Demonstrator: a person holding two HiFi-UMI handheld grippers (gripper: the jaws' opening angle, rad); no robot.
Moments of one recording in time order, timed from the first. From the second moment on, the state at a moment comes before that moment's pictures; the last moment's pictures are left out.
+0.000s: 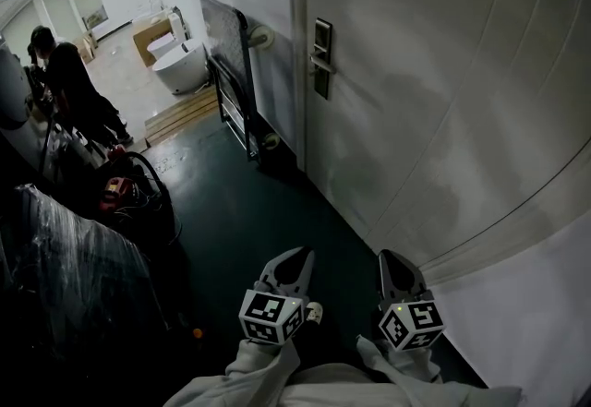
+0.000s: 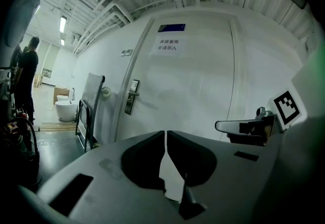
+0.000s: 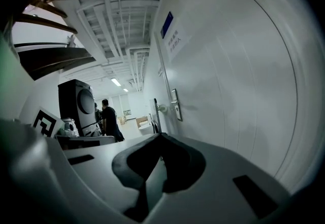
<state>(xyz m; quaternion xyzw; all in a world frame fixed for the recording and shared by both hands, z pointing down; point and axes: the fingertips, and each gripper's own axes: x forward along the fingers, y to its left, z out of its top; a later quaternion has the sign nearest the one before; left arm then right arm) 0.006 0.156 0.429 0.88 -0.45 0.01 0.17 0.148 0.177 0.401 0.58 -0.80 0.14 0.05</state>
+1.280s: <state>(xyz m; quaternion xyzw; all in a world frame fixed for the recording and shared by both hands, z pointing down) -0.020 0.036 0.446 0.87 -0.46 0.03 0.17 0.131 0.042 0.415 0.58 -0.80 0.14 0.05</state>
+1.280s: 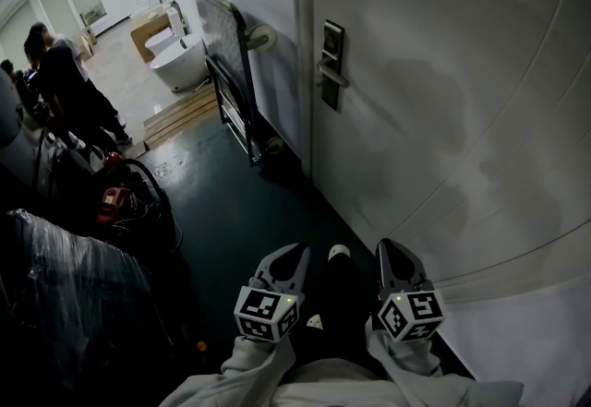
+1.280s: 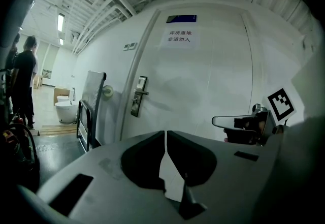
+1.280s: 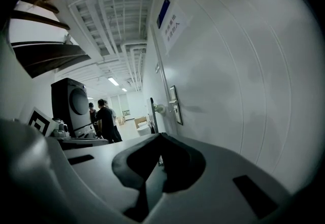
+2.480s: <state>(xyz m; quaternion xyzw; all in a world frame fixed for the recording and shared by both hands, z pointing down) -0.001 -0.164 0.449 0.85 -0.49 0.04 0.18 0.139 -0.166 0.418 0.53 -0.83 0.14 0.06</state>
